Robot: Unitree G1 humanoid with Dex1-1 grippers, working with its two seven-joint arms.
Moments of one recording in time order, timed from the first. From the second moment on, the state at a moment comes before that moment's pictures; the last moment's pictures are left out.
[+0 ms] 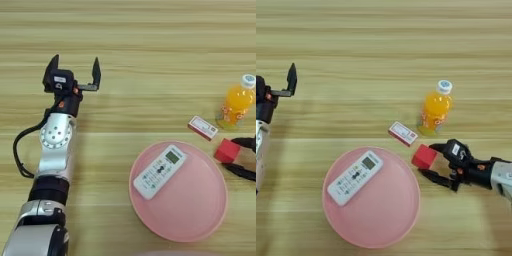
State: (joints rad) left arm -0.37 0.12 0.12 0.46 -0.08 -0.48 -0.12; right arm 0.02 -0.71 0.03 0.11 0.18 -0.02 0.99
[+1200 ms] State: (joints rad) left arm -0.38 0.12 0.12 0.48 -0.08 -0.49 -0.12; right arm 0.03 -0.68 -0.05 -0.29 0.42 0.02 0.98
